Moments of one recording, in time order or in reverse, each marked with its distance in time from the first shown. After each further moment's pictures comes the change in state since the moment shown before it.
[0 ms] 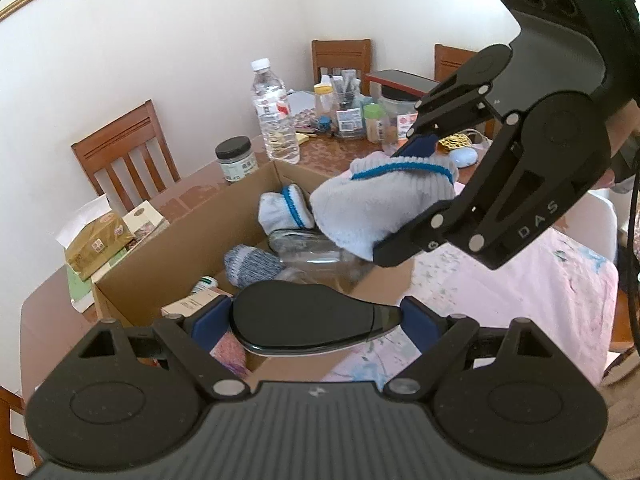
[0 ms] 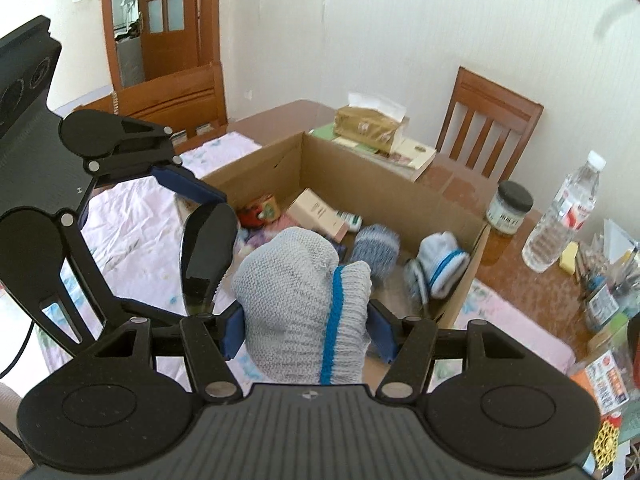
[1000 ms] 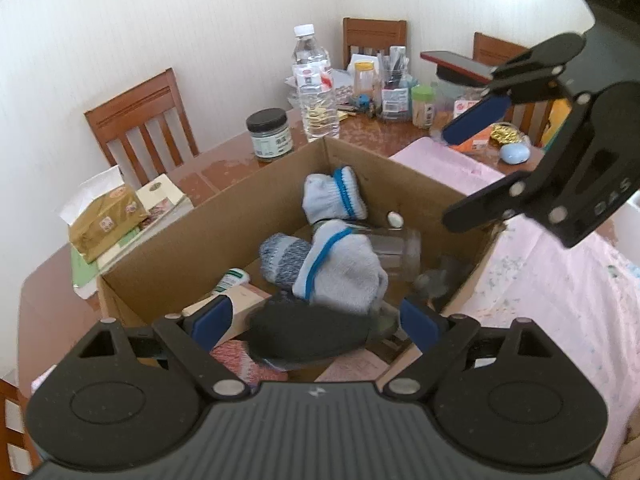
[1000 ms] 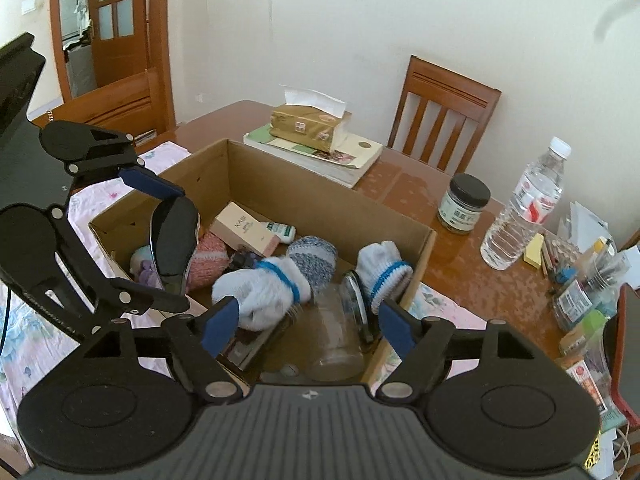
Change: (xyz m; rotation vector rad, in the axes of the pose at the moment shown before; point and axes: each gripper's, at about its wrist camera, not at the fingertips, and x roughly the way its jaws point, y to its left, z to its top) left arm 0.052 0.042 0.007 -0.056 0.070 0.050; right arm 0.027 -0.043 0.012 0.076 0.012 -0.112
